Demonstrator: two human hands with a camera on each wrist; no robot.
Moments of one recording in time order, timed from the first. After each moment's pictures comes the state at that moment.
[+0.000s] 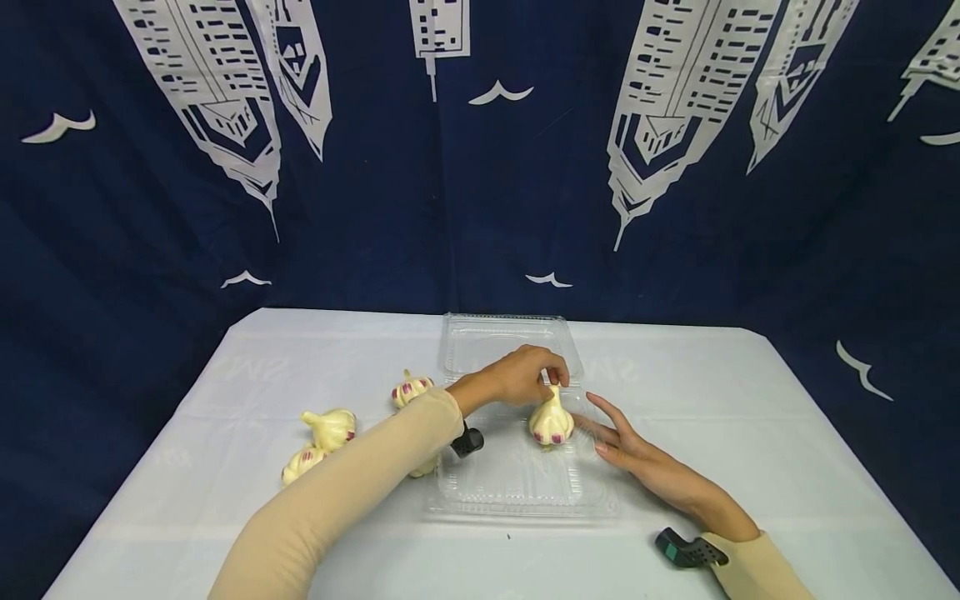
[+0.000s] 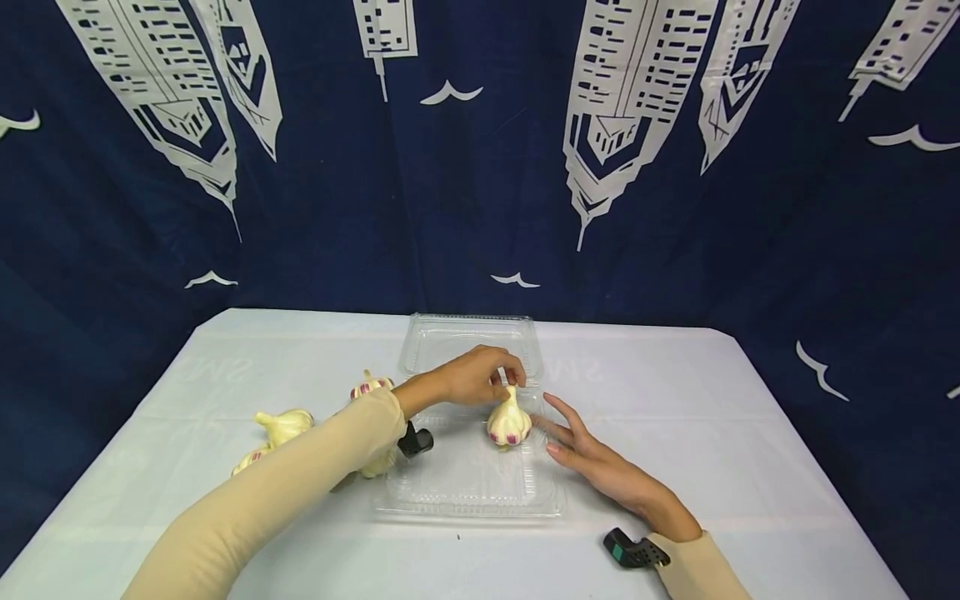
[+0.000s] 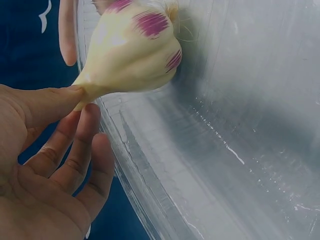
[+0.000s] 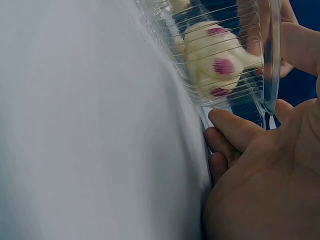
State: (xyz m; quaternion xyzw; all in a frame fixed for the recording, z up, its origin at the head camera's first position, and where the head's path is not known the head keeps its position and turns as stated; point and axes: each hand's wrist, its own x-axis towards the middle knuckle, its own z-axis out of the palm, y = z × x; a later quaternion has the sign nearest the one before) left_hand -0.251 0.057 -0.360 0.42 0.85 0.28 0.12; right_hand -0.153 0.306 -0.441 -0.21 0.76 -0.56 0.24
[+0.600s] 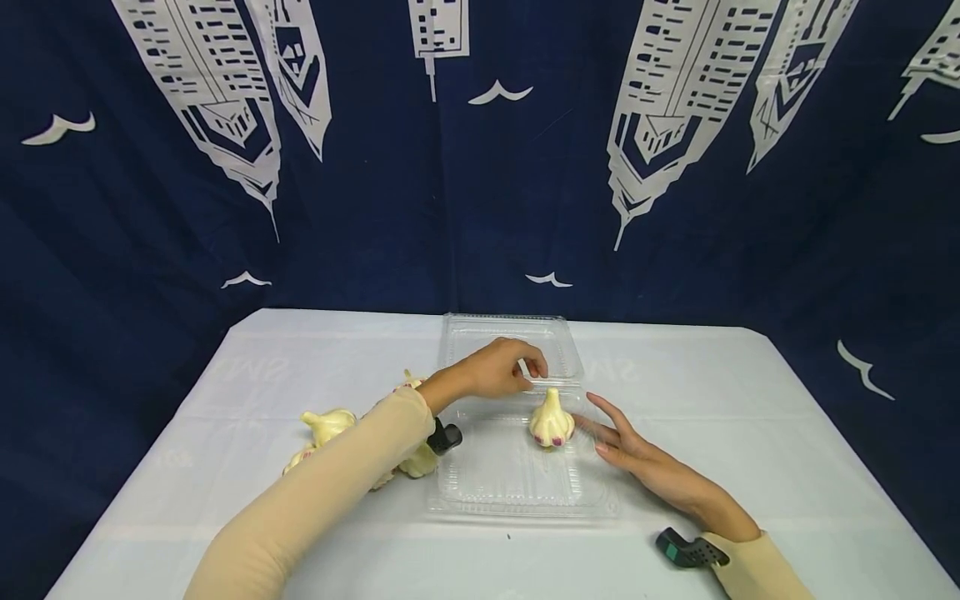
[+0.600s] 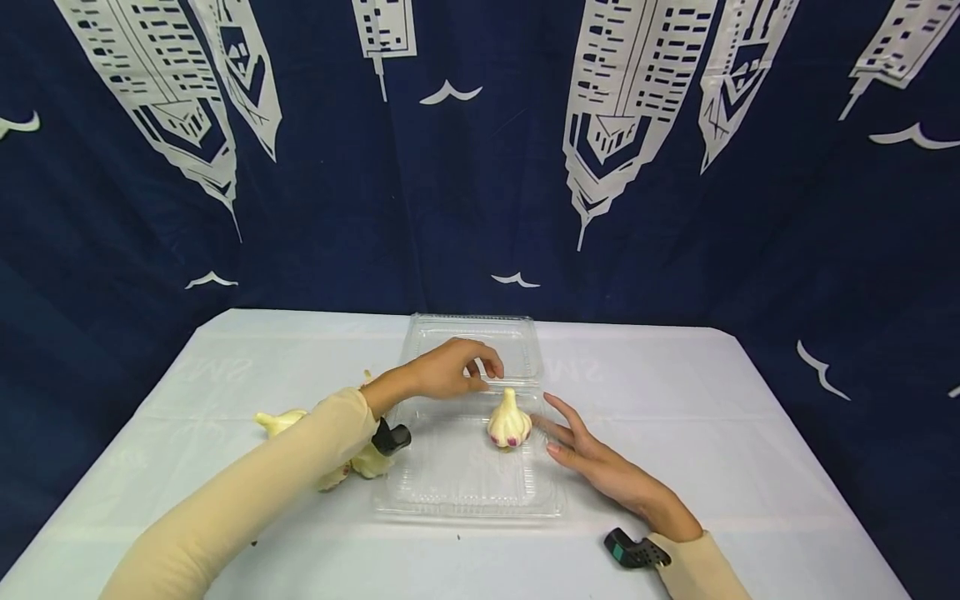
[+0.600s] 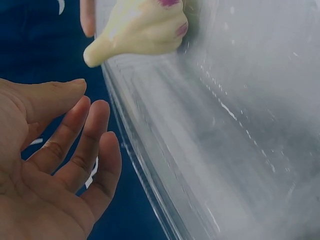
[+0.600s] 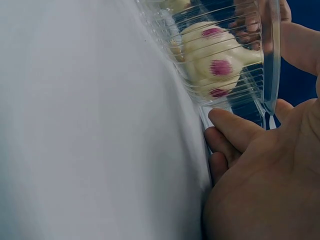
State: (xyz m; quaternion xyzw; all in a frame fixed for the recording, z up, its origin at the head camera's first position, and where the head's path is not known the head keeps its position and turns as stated) left_hand -0.255 0.025 -0.353 0.43 0.84 0.32 0.11; right_hand -0.153 0.305 -0.441 -0.21 0.76 -0.57 0.24
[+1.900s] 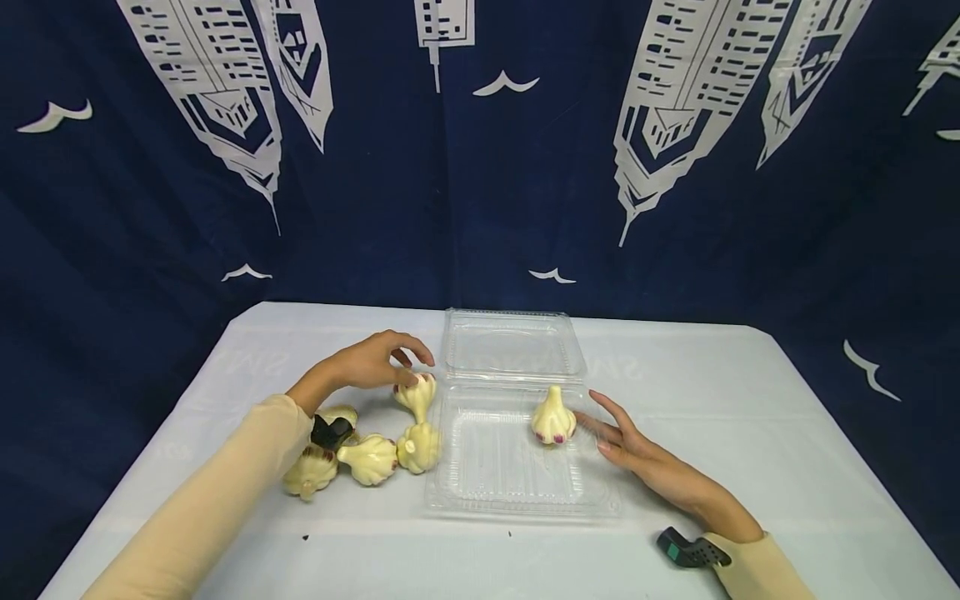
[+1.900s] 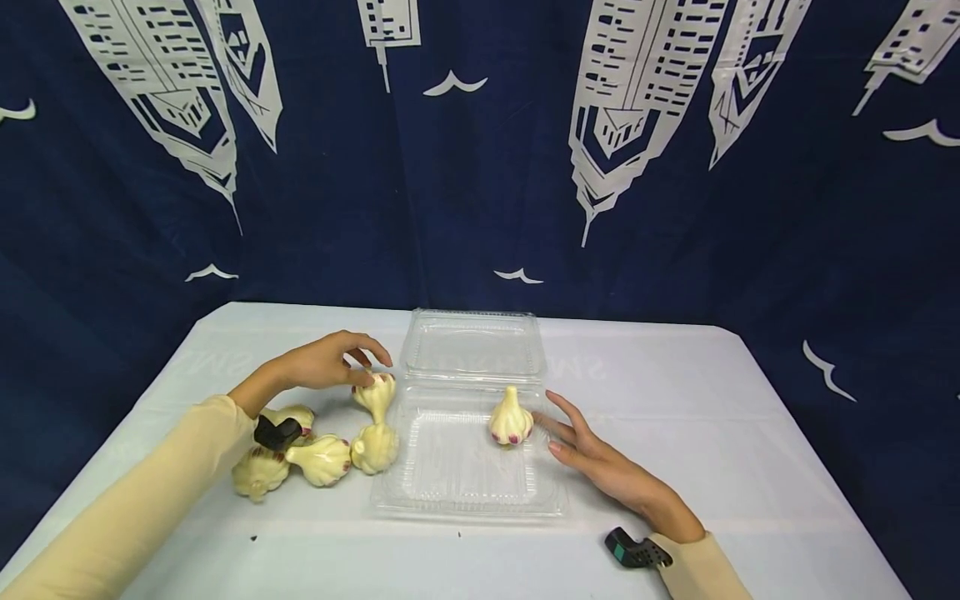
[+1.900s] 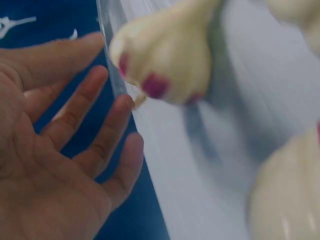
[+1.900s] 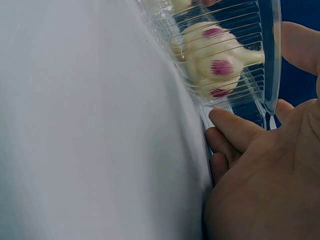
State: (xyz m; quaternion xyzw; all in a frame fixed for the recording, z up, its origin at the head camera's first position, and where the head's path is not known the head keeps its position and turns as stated) left_hand -0.262 -0.129 -0.356 0.30 0.87 0.35 0.18; right_hand -0.155 0.303 -0.444 -0.19 0.77 -0.57 0.24
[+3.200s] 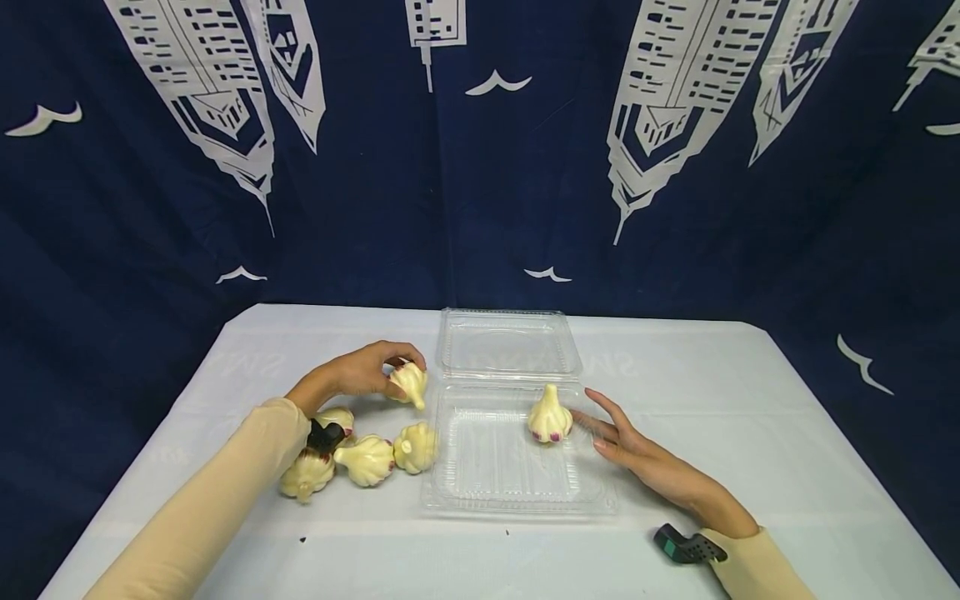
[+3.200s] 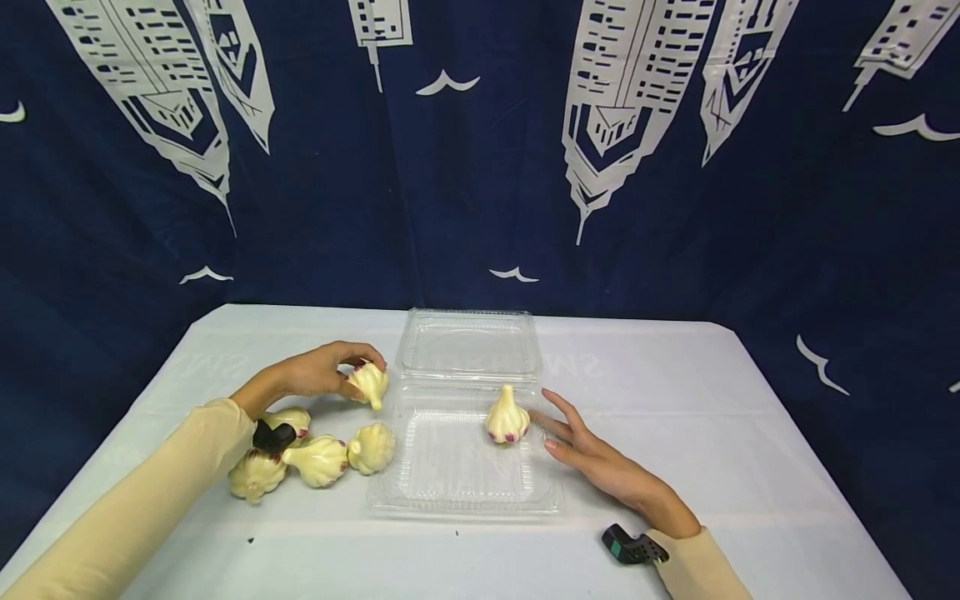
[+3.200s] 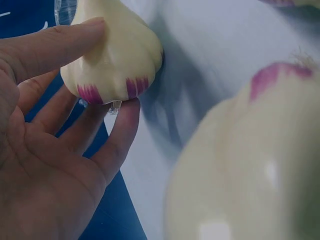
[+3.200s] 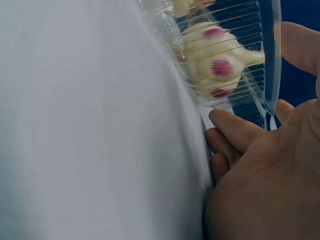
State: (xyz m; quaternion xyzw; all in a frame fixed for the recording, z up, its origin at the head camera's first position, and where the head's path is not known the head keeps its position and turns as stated) left_hand -0.270 -0.137 -0.378 0.31 0.85 0.37 0.21; right_hand -0.155 0.305 -0.446 -0.21 0.76 -0.57 0.23
